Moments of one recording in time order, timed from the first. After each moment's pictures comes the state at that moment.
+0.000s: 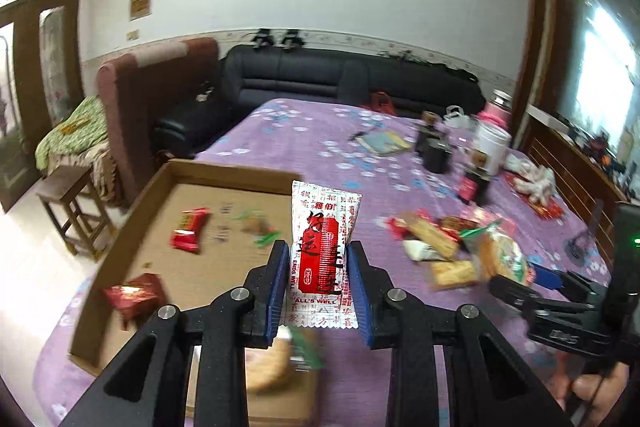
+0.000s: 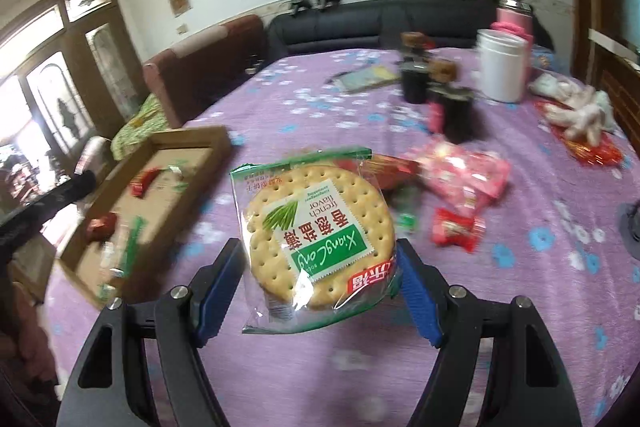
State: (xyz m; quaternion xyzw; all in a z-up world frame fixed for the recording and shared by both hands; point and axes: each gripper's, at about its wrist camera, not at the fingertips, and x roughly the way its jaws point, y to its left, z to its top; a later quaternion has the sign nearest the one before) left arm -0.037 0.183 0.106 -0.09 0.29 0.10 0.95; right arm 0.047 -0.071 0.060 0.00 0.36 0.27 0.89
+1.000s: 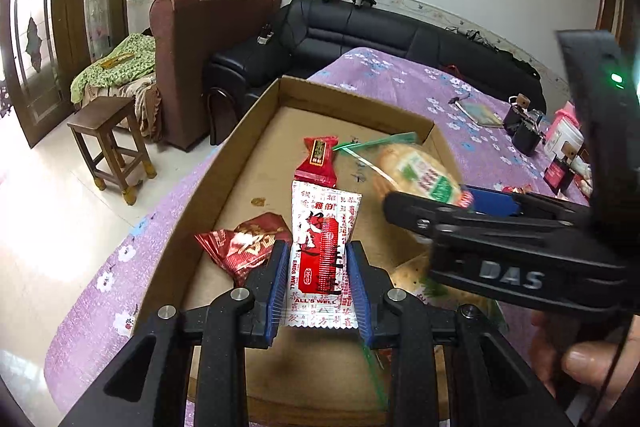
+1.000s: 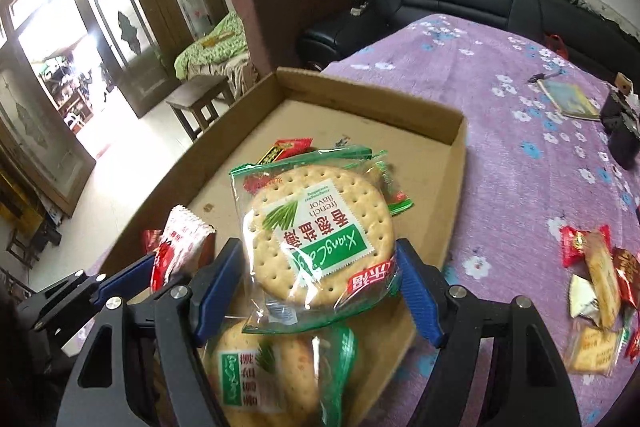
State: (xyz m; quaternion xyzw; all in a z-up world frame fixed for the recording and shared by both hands) left arm -0.050 0.282 0.038 -0.15 0.36 0.17 0.91; right arm 0.060 0.180 0.035 -0.11 0.42 0.39 0.81
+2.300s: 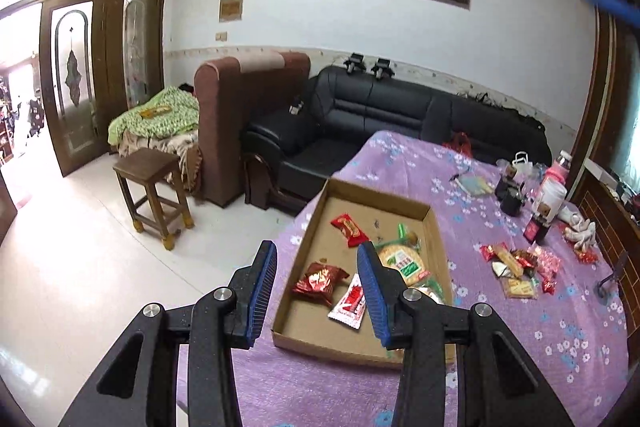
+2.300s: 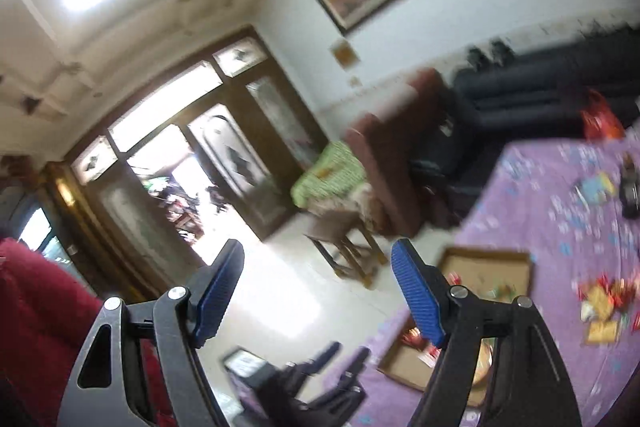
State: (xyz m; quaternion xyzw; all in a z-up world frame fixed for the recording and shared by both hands) left arm -0.170 0.280 0.163 -0.12 0.25 0.22 0.93; right arm -0.083 0.083 0.347 0.13 0.26 0.54 0.79
